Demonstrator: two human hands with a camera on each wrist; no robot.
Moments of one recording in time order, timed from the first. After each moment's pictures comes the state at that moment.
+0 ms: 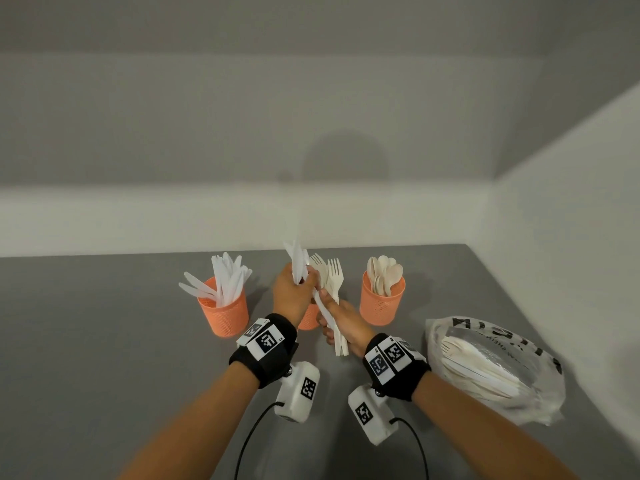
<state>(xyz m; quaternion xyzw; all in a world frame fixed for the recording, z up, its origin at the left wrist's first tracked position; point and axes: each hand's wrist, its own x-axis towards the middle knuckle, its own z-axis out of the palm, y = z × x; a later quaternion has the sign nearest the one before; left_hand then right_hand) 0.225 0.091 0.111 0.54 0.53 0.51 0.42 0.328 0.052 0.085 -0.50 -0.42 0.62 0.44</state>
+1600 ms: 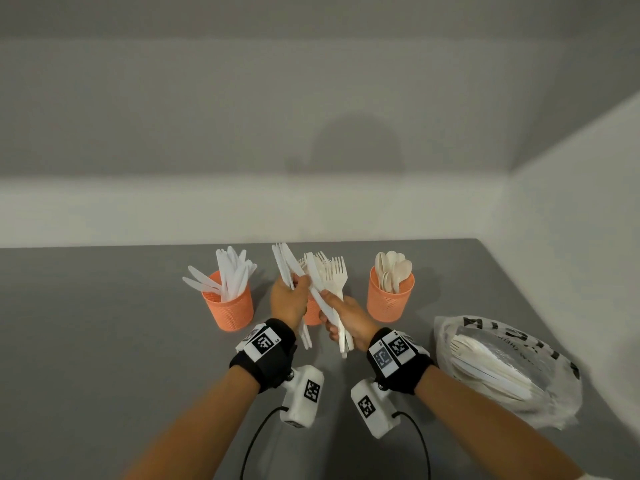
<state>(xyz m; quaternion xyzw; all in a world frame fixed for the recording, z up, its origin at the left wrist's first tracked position) 0.215 0.092 0.095 0.46 0.56 0.51 0.46 0.328 0.068 0.074 -0.50 -0.39 0.64 0.43</state>
